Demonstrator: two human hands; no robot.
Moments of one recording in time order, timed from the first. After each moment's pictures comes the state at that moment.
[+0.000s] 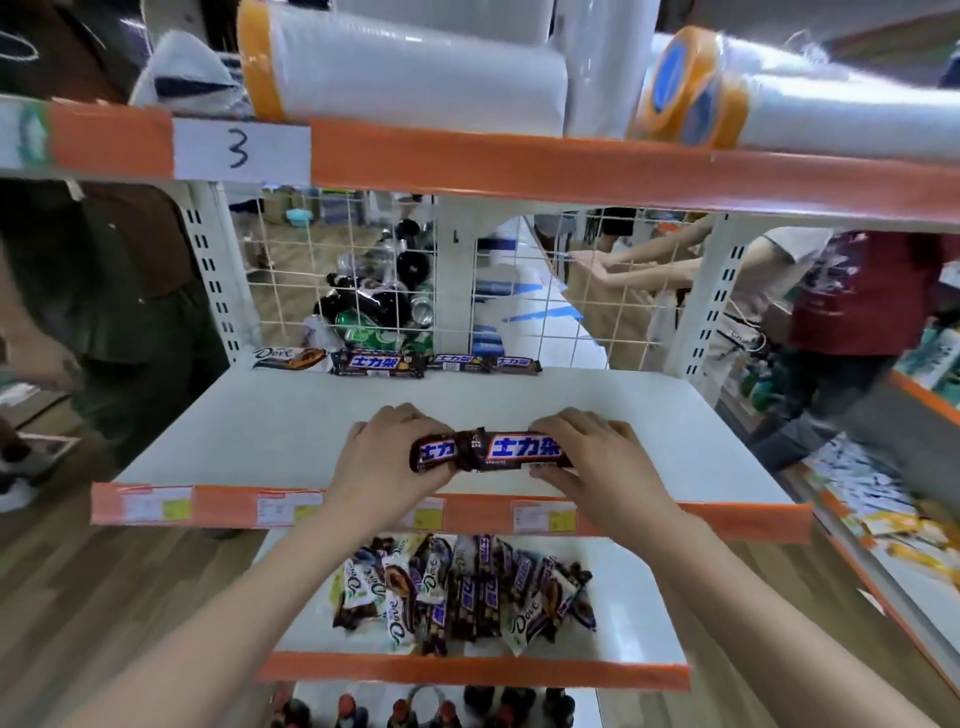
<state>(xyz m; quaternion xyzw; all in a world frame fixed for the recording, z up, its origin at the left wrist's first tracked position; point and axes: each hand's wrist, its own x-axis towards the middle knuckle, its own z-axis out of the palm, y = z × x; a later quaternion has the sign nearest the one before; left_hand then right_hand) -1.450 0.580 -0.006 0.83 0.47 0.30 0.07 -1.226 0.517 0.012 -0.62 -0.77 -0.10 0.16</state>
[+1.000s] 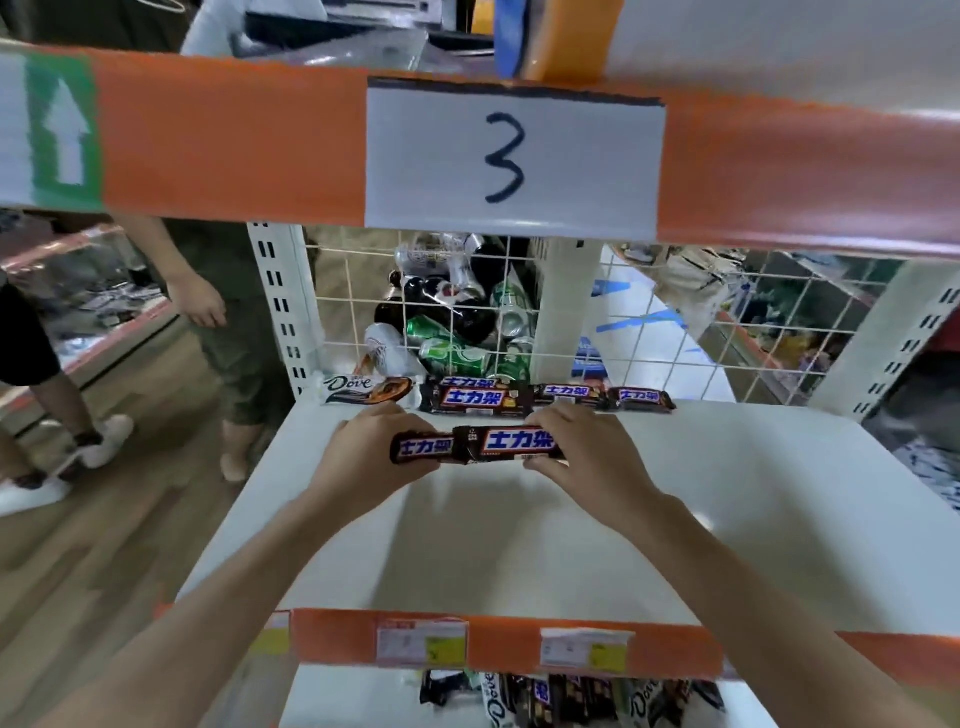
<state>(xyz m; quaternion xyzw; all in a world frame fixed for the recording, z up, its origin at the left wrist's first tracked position) -1.585 0.755 -0.028 0.82 0.48 0.28 0.14 -1.339 0.711 -0.020 -0.61 -0.78 -0.05 0.15</state>
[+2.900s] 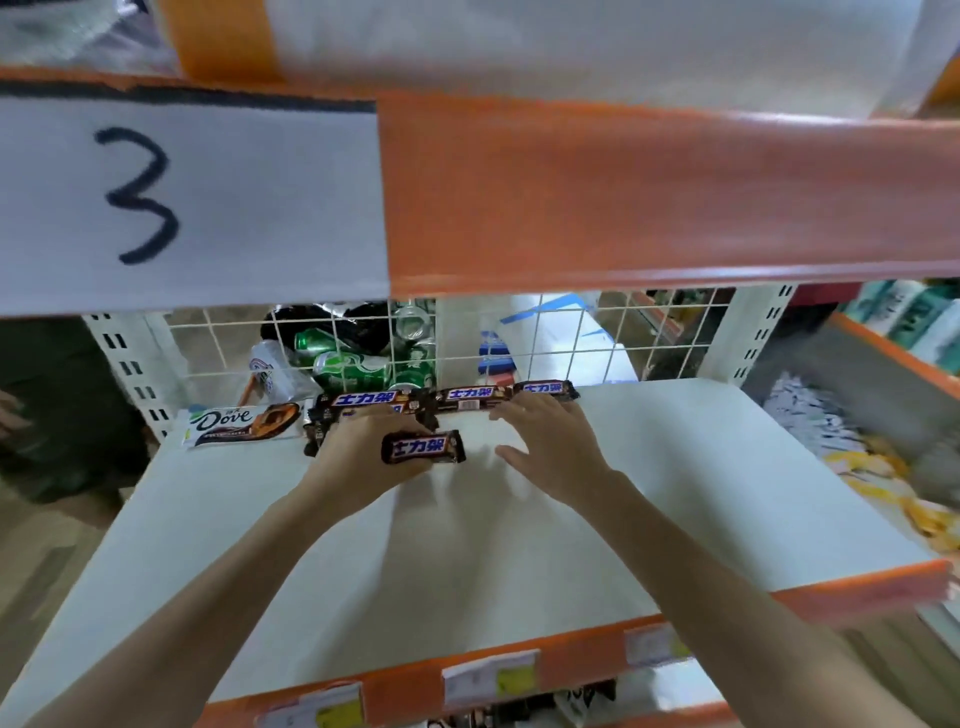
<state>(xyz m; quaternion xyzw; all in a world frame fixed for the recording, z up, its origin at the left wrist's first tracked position) -1.496 0.795 -0.036 0.87 0.38 0.26 0.16 -1.274 0.727 -0.031 -0.69 -0.71 -0.08 0.09</state>
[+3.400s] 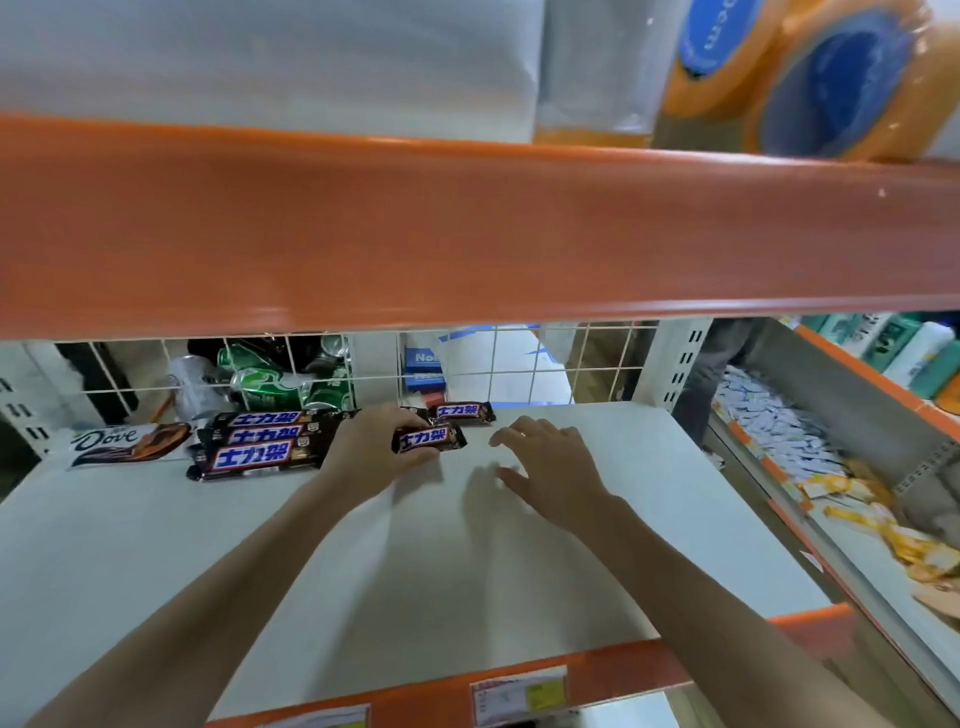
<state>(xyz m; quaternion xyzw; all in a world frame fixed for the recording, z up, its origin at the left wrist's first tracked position) -1.362 0.799 -0.043 0.86 0.41 0.26 0.15 -1.155 0.696 -0.036 -0.70 -0.71 -0.05 0.07</state>
